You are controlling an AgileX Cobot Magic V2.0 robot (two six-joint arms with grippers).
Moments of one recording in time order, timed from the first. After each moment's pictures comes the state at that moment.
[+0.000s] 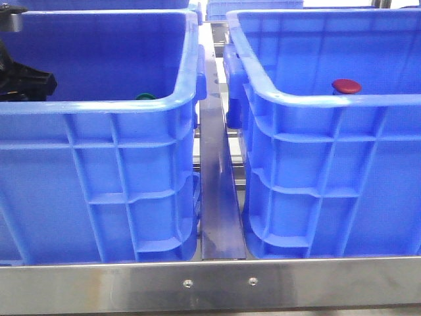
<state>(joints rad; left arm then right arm) -0.16 1.74 -1.21 0.19 0.58 -0.23 0.13 0.66 -0.55 1.29 0.08 -1.12</state>
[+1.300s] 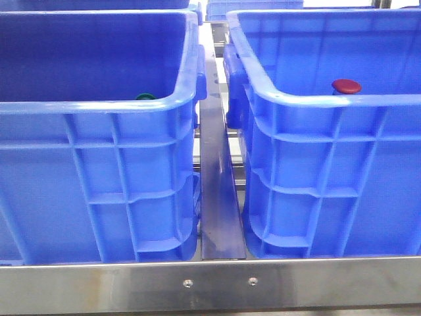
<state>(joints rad) -0.83 1.23 -1.19 0.20 0.74 -0.21 0.13 0.66 -0.55 1.29 0.08 -1.12</state>
